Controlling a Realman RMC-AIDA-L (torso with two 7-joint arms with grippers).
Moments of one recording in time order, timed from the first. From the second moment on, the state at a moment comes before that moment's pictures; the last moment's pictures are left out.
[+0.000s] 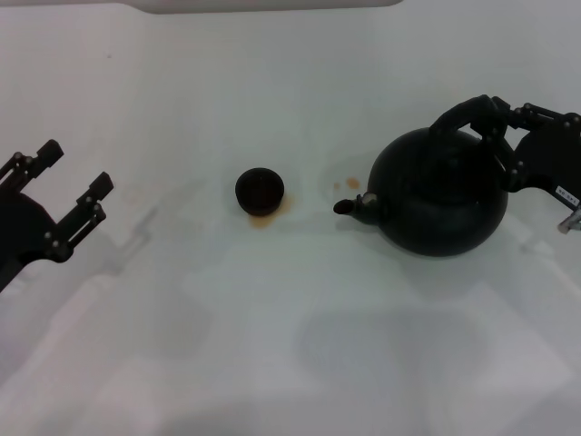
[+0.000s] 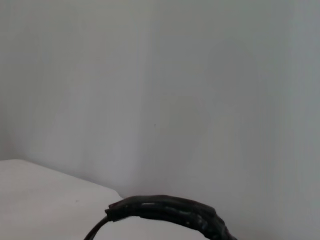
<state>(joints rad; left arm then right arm) -0.10 -2.07 1.07 0.33 1.04 1.50 -0.51 0.21 2.01 -1.55 -0.41 -0.62 -1.16 0.53</state>
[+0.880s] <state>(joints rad) -0.10 -2.07 1.07 0.32 1.04 1.51 -0.51 0.17 1.99 -1.50 -0.35 -0.63 -1.30 0.48</state>
